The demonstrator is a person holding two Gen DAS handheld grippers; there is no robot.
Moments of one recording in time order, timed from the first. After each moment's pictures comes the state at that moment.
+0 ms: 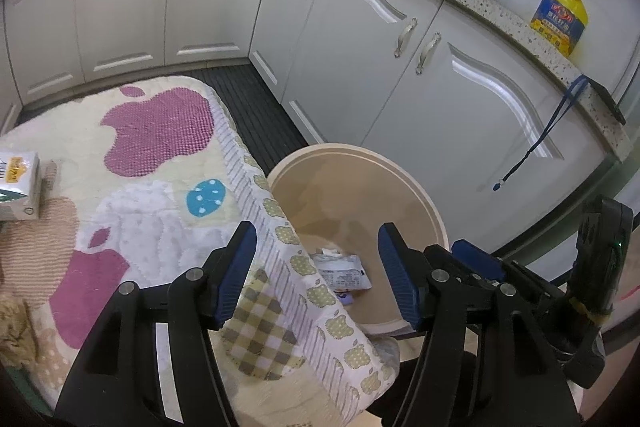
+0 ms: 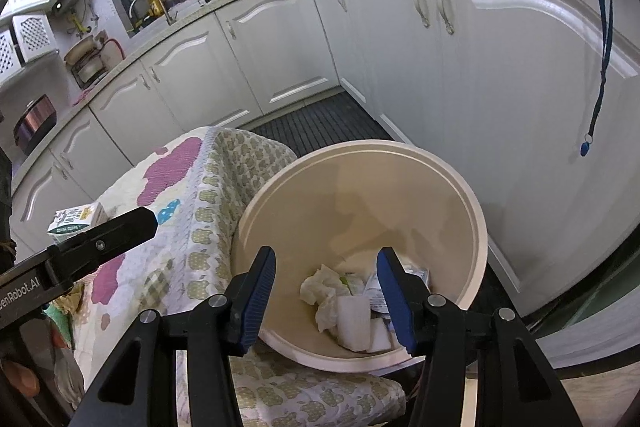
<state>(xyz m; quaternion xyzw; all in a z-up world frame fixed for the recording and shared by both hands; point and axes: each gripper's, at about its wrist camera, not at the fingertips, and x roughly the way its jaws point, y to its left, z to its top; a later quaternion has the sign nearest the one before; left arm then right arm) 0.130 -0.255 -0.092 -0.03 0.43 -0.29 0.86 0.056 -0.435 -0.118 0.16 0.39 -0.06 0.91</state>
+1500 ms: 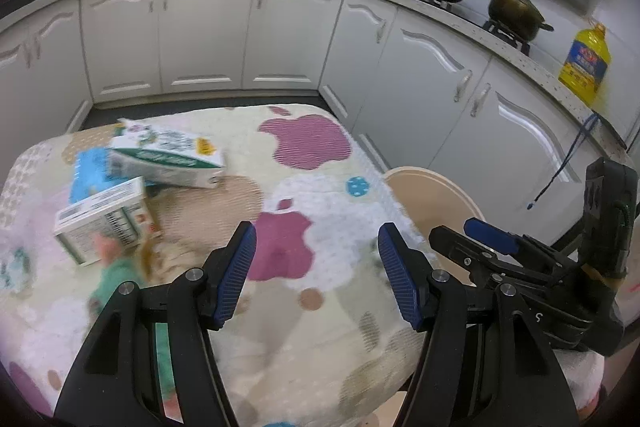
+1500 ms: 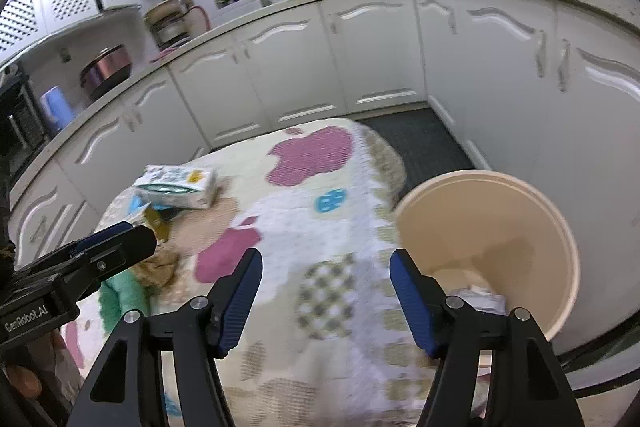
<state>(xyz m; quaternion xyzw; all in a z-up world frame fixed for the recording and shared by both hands) 0.074 -0.108 -0.053 -0.05 0.38 -0.19 0.90 0.066 -0.309 -0.083 0.09 0.37 0.07 0.92</state>
